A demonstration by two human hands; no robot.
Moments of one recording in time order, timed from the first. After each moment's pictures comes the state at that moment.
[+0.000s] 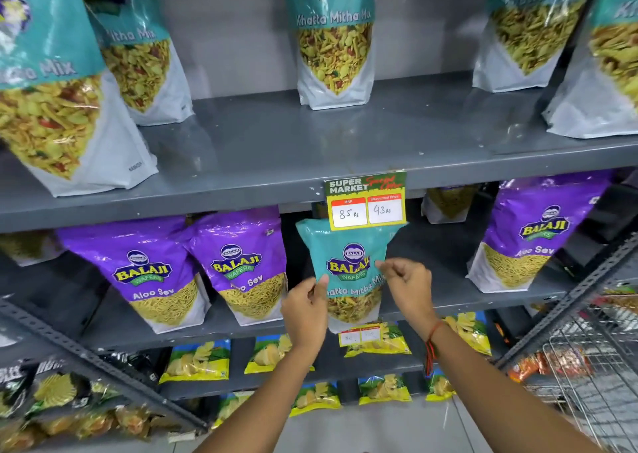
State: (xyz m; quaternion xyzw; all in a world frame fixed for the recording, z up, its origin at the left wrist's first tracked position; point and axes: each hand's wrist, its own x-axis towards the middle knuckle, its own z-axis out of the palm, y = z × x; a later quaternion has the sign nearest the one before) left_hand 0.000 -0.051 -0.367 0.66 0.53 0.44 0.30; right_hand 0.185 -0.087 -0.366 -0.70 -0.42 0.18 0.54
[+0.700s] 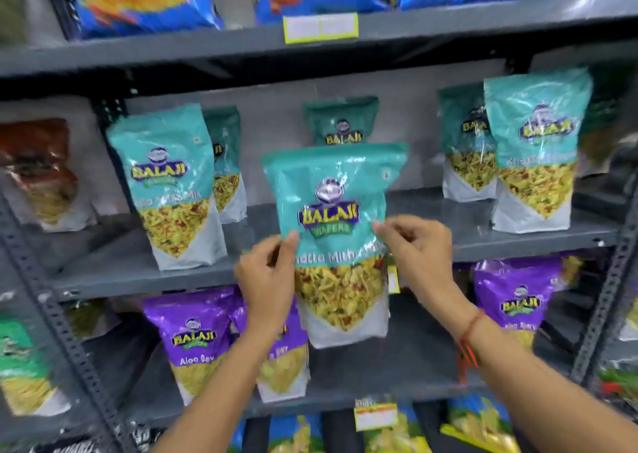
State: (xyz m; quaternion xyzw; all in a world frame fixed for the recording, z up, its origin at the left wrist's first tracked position) left_hand -0.071 -0.096 -0.106 0.64 0.32 0.67 0.21; right_hand 0.126 -0.160 -0.090 -0.52 -0.53 0.03 0.67
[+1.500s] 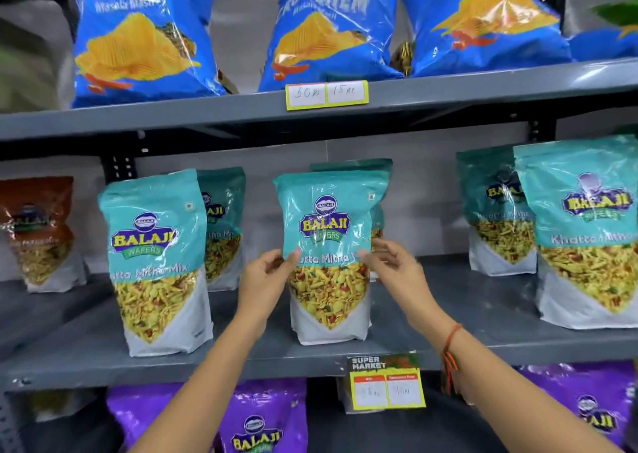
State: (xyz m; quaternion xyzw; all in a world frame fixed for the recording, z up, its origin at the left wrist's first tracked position) left_hand -0.041 0.048 -0.054 0.65 0.33 0.57 0.38; right_hand 0.178 -0.015 -0.066 -0.50 -0.53 0.22 0.66
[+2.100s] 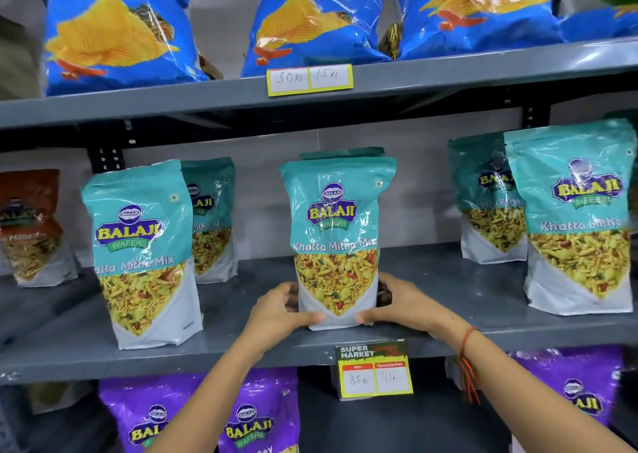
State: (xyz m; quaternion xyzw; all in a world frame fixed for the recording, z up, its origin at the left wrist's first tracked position) left_hand -0.034 0.046 -0.110 0.74 0.44 0.36 0.36; right_hand 0.212 -0.036 -0.096 -0.61 -0.65 0.25 0.38
